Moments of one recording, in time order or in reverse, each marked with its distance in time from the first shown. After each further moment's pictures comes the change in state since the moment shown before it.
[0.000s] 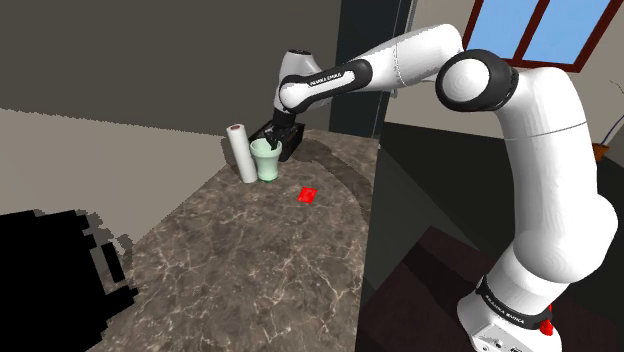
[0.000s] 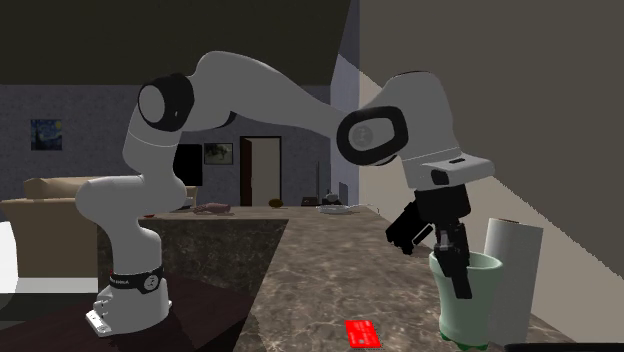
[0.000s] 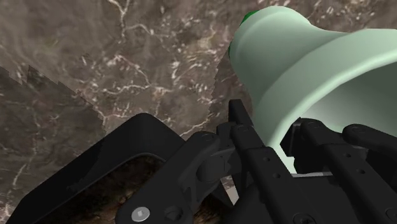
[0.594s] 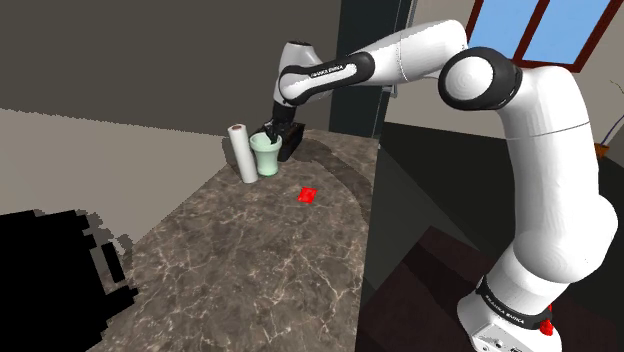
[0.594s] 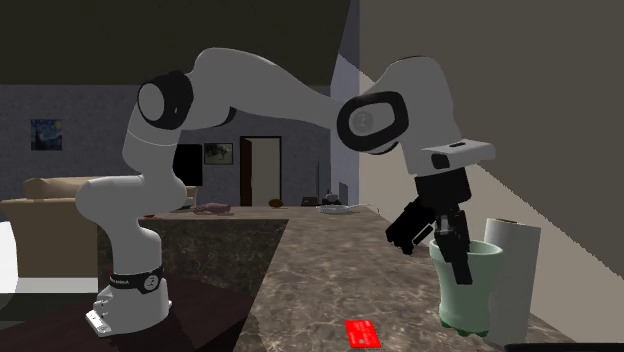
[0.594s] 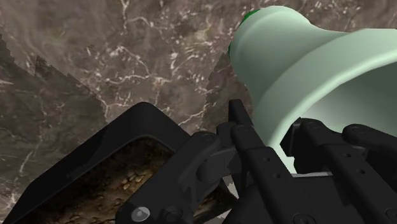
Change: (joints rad) arm 0.000 -0.016 0.004 0.032 0.006 -0.049 -0.002
